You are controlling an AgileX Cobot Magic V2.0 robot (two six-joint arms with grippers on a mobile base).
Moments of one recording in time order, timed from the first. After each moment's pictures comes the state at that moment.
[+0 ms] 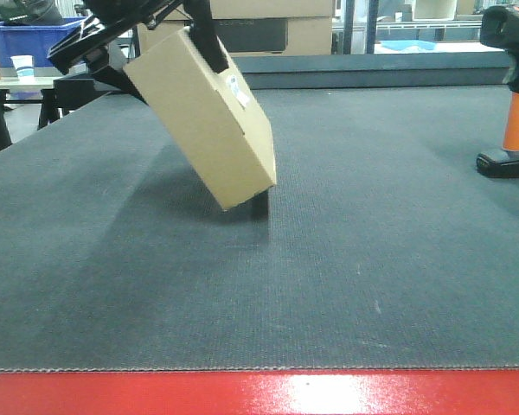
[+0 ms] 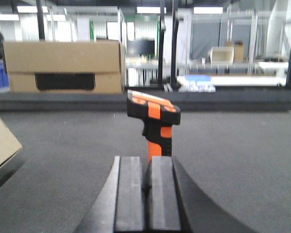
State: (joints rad) left arm -0.37 1.80 -1.55 -0.31 0.79 -0.35; right arm -0.11 0.00 -0.07 0.03 0.02 0.03
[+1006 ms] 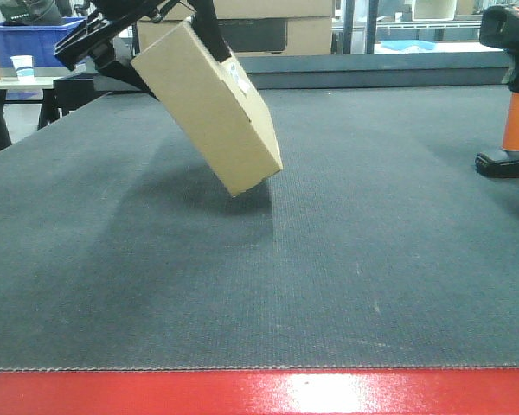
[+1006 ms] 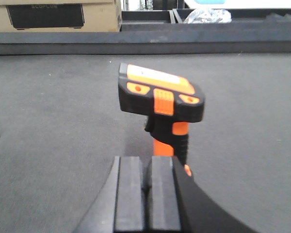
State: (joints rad) left arm -0.37 1.80 -1.55 -0.32 0.73 -0.37; right arm -0.11 1.09 -0.45 0.04 -0.41 0.05
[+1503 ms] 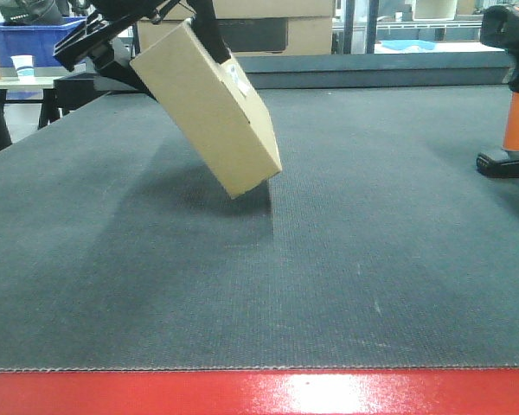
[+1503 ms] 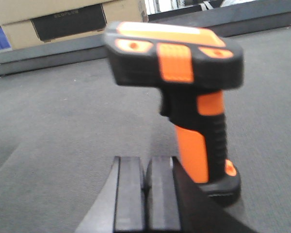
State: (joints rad) left arm -0.37 1.80 -1.55 -0.32 0.74 -0.37; right arm -0.28 1.55 -0.45 -0.30 -0.94 0.38
